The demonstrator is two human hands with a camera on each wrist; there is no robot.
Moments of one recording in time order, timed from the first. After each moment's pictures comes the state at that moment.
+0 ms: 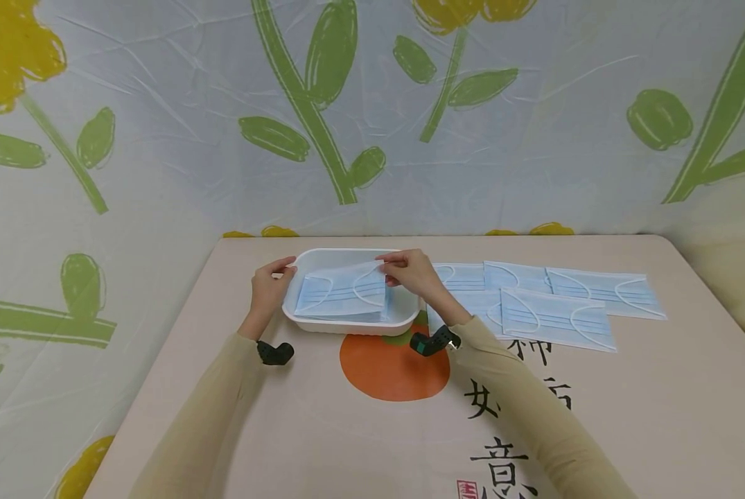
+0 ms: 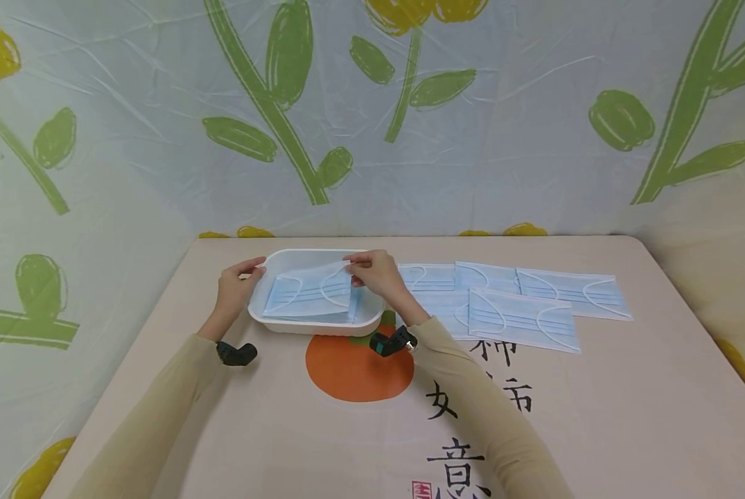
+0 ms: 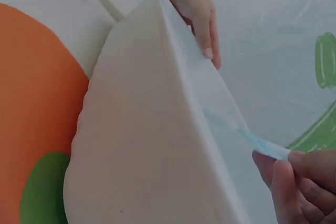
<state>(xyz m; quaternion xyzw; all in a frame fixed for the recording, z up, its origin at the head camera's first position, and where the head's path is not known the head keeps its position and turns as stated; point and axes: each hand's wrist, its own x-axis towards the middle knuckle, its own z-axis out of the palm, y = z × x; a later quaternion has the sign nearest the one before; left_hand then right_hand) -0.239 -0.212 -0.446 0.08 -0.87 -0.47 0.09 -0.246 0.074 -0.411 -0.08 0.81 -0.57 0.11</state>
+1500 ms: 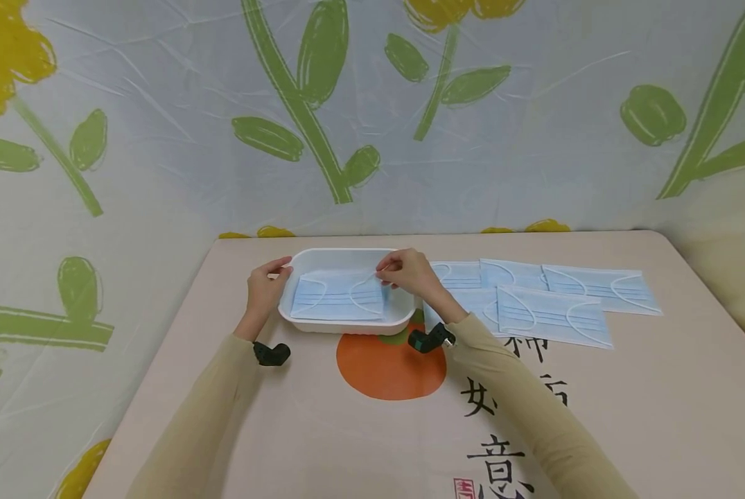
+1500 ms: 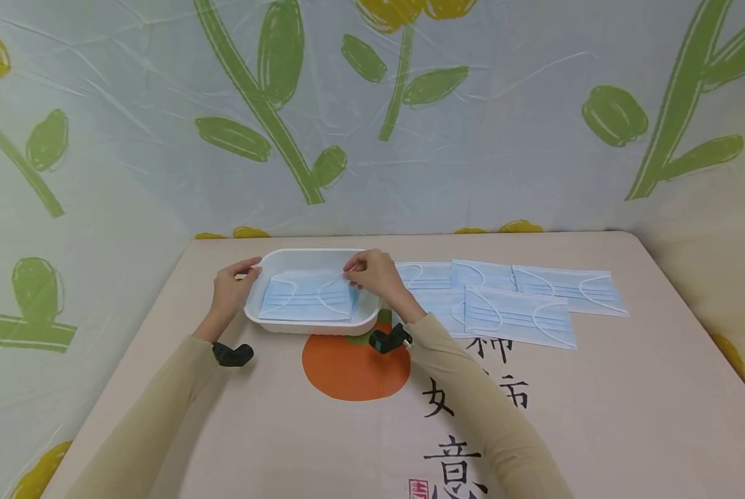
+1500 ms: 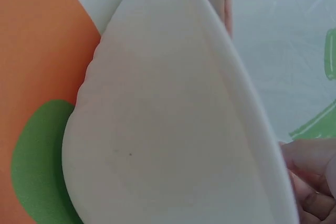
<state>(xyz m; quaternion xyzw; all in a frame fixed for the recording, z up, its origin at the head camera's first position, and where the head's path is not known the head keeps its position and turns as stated) -0.238 -0.211 -0.447 0.08 -0.87 -0.47 0.10 -0.249 0.080 -0.417 -0.13 0.87 -0.46 0.08</state>
